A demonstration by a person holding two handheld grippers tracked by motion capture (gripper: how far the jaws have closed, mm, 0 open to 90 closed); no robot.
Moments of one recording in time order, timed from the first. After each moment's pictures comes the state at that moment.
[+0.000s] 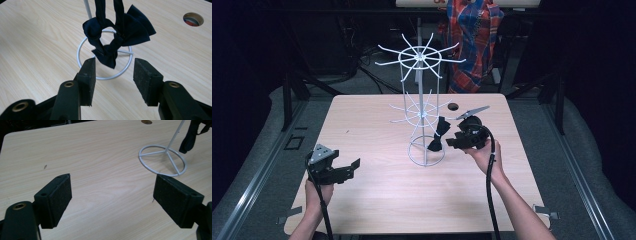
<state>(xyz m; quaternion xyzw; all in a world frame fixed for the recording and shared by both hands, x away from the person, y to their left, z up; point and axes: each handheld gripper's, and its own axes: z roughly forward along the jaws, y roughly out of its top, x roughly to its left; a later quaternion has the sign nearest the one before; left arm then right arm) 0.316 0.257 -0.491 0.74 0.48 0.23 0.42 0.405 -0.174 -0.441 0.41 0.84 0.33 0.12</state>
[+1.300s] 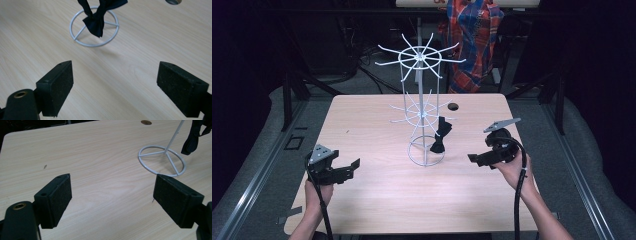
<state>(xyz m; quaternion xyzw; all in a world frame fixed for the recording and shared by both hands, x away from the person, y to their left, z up) 0.315 0.257 -0.490 0.73 0.48 0.23 0.42 0.356 -0.238 -0.437 0.41 0.84 0.31 0.13</state>
